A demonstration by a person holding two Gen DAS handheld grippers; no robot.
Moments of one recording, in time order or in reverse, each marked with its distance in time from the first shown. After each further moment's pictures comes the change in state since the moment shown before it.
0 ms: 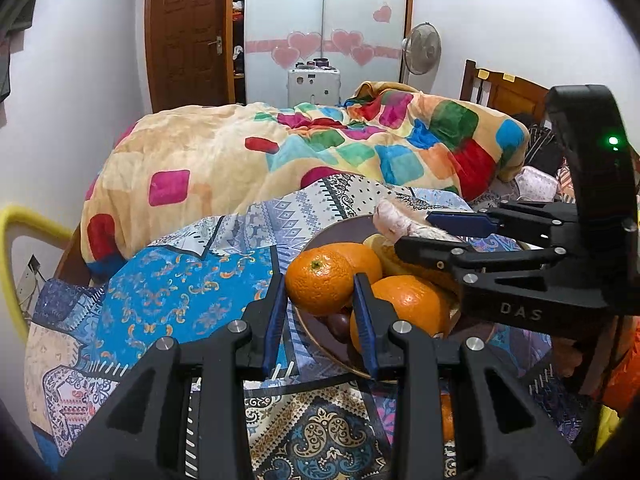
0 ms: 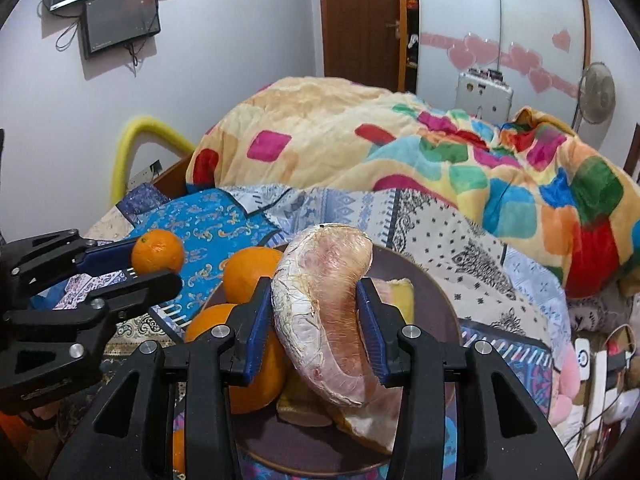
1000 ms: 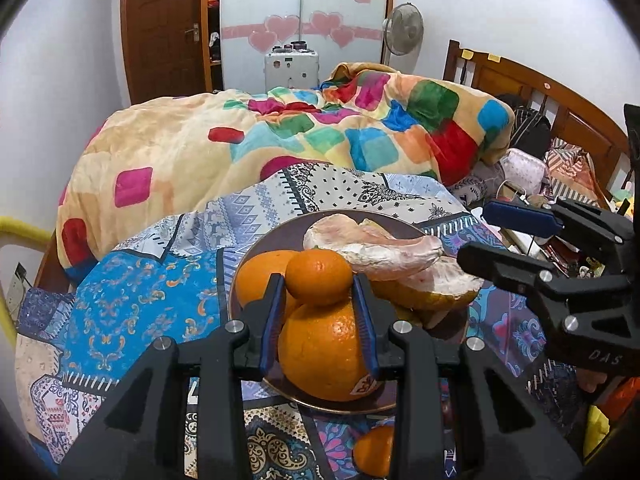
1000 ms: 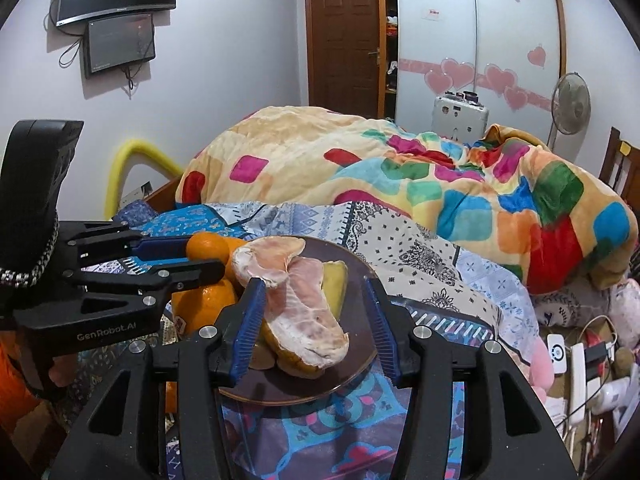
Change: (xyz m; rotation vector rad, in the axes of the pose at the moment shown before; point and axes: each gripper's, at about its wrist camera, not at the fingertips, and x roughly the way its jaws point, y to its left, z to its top) left arm 0.025 -0.041 0.017 0.037 0.073 -0.048; right arm -0.052 -0.030 -0.025 0.001 -0.113 -0.053
